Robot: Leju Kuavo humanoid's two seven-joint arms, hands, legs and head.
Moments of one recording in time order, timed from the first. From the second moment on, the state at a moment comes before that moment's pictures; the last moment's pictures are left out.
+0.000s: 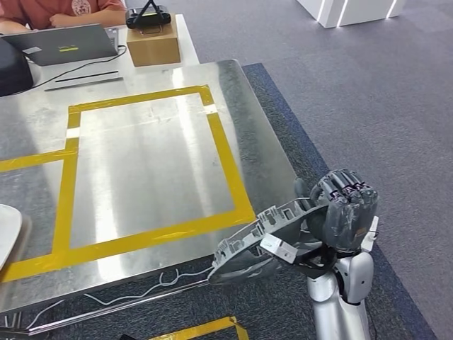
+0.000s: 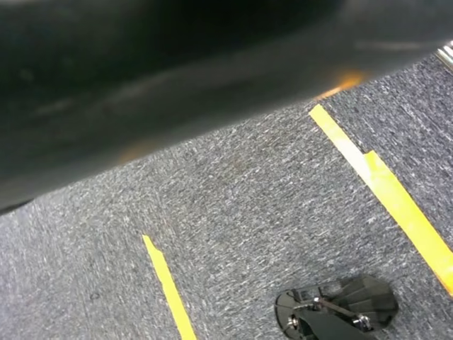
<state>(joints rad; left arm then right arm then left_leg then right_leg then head) -0.06 -0.11 0.76 -0.20 -0.97 0.16 -0.25 -0.05 0.32 -0.09 -1.70 1.18 -0.68 -0.64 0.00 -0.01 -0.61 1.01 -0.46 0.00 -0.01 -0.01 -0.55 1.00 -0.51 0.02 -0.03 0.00</state>
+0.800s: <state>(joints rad) -0.06 -0.11 0.79 -0.20 -1.01 0.16 -0.26 -0.05 0.31 -0.12 -1.64 1.27 -0.68 -0.55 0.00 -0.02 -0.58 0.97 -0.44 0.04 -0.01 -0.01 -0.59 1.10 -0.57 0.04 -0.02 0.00</state>
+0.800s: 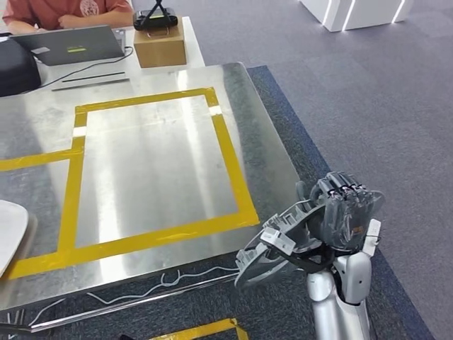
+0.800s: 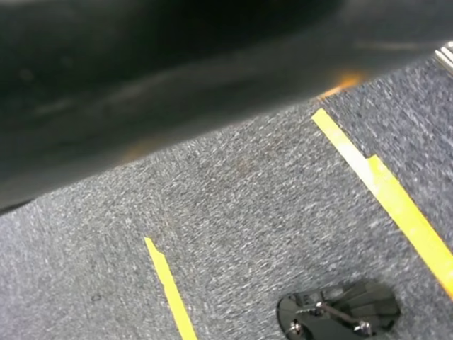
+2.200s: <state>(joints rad) -0.06 -0.11 0.83 -0.20 -1.04 0.15 -0.25 -0.07 0.21 0.05 -1.50 1.07 -0.68 -0.35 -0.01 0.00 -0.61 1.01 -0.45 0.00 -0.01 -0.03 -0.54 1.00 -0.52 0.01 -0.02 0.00</state>
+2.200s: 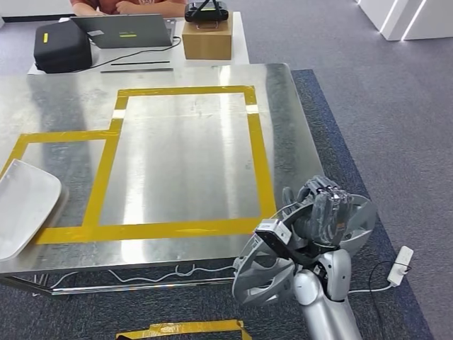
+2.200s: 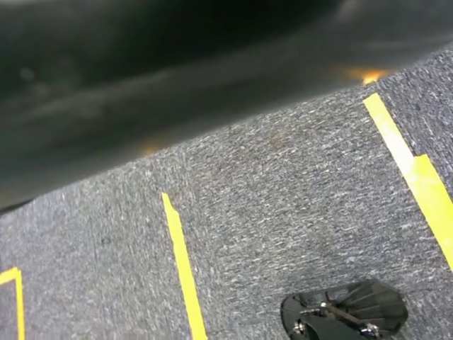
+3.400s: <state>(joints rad) -0.06 -0.11 0.87 -0.20 -1.06 0.15 -0.27 -0.03 0.16 0.13 -1.53 1.14 -0.68 -0.34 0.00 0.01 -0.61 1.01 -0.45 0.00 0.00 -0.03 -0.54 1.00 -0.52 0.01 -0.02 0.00</state>
